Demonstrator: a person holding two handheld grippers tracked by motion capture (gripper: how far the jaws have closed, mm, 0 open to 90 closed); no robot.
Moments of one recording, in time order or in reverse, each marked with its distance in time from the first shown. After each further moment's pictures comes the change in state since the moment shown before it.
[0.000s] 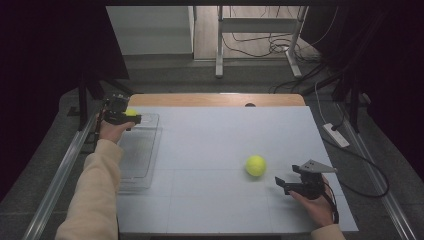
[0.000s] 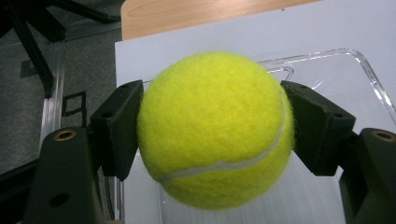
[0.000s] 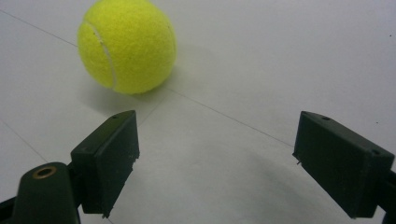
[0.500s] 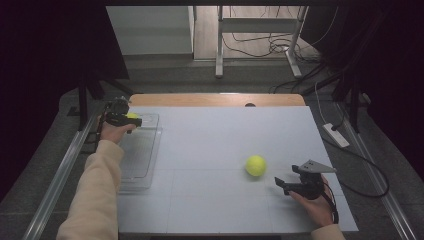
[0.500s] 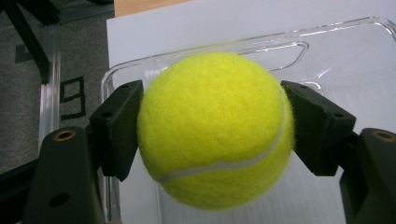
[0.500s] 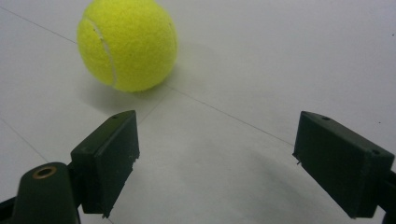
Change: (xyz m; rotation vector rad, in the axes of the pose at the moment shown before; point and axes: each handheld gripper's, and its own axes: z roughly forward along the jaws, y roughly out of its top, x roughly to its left) left arm -0.001 -0.004 0.011 0.070 -0.003 0.005; right arm 0.001 0.000 0.001 0.010 -0.003 -0.007
